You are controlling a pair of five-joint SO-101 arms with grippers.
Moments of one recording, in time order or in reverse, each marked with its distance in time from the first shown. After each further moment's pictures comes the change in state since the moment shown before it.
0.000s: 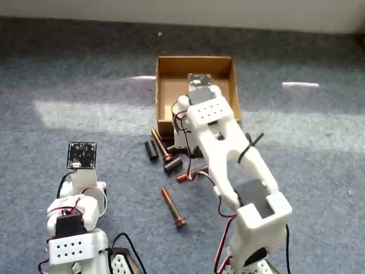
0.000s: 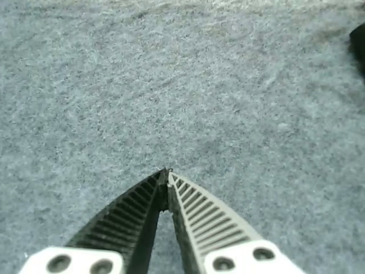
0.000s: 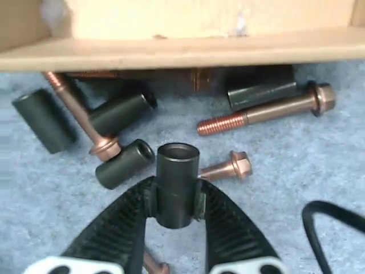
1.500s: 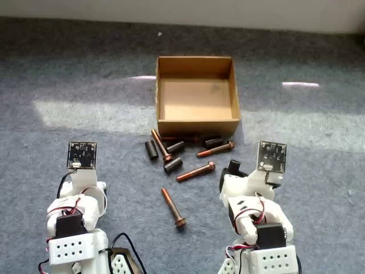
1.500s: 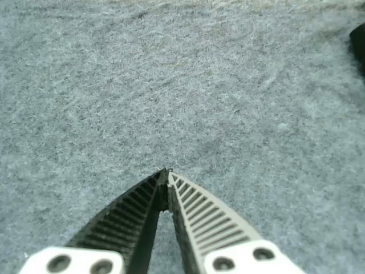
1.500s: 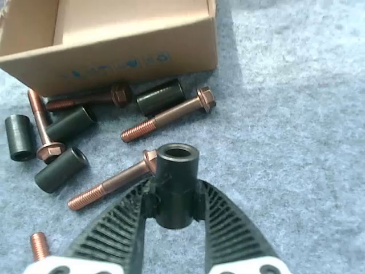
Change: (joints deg) left arm 0.0 0.0 0.0 0.0 0.0; right arm 17.3 -107.5 89.7 -27.2 8.7
